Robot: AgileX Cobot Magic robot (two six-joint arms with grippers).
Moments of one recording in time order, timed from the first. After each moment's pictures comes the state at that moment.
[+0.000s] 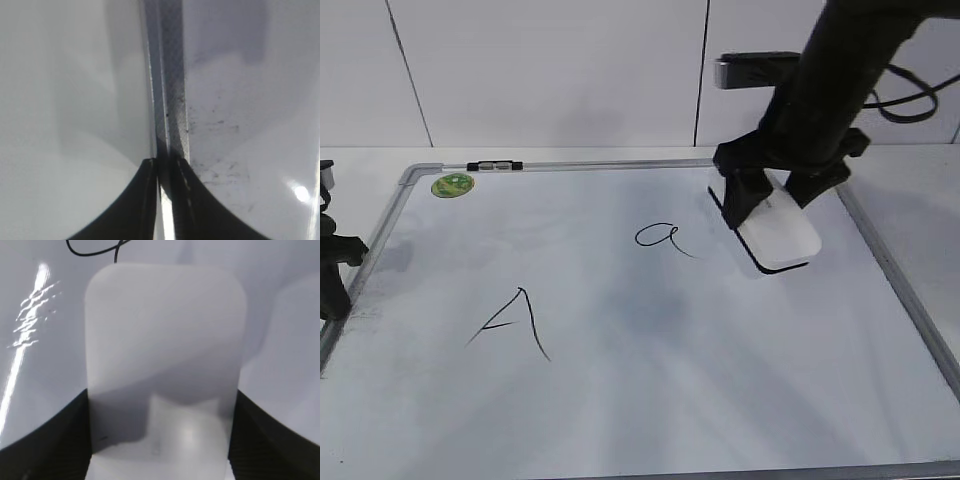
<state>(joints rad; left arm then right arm) 0.04 1.85 -1.08 -0.26 0.80 0.21 0.36 1.96 -1.67 0.12 1.18 -0.11</state>
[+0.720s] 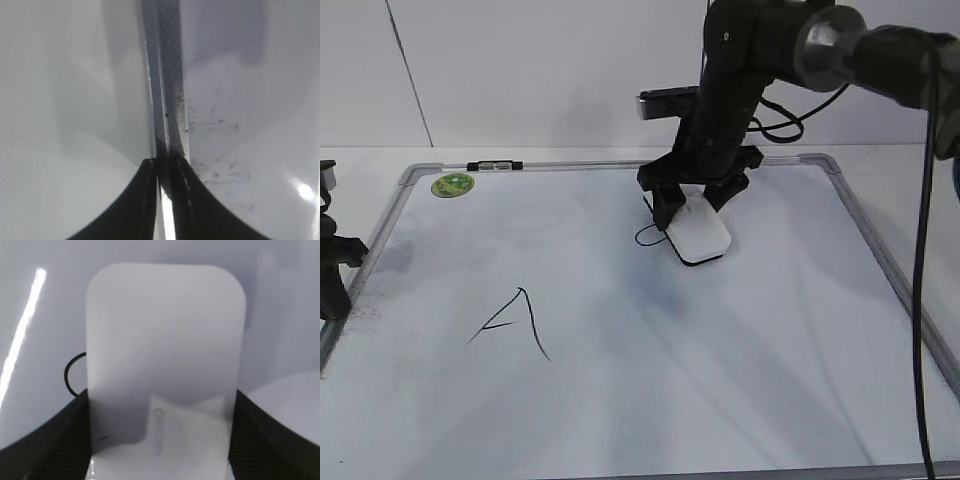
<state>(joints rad) 0.04 1.85 -1.08 -0.24 0.80 0.21 0.40 2.38 -2.15 0.11 1.22 -0.11</state>
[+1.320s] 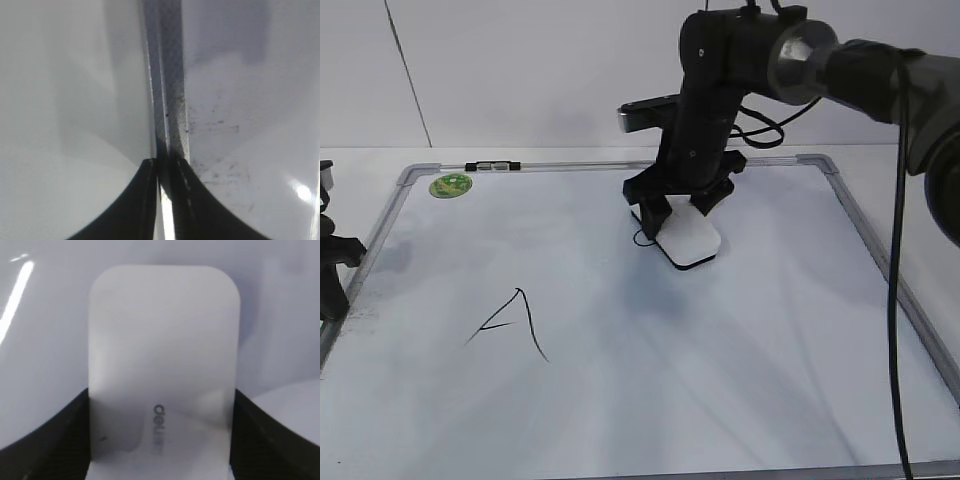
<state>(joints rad) 0.04 1.85 -1.08 -0.25 0.80 0.21 0.46 2.42 -2.17 0.07 1.22 -0.11</state>
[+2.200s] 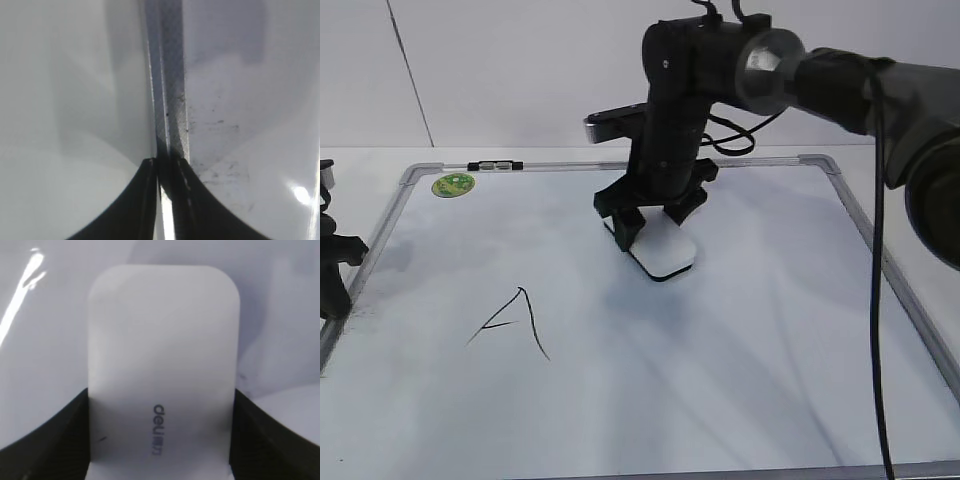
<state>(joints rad) 0.04 1.85 -1.08 -0.25 0.80 0.21 0.50 2.42 -2.17 0.05 1.22 -0.09</state>
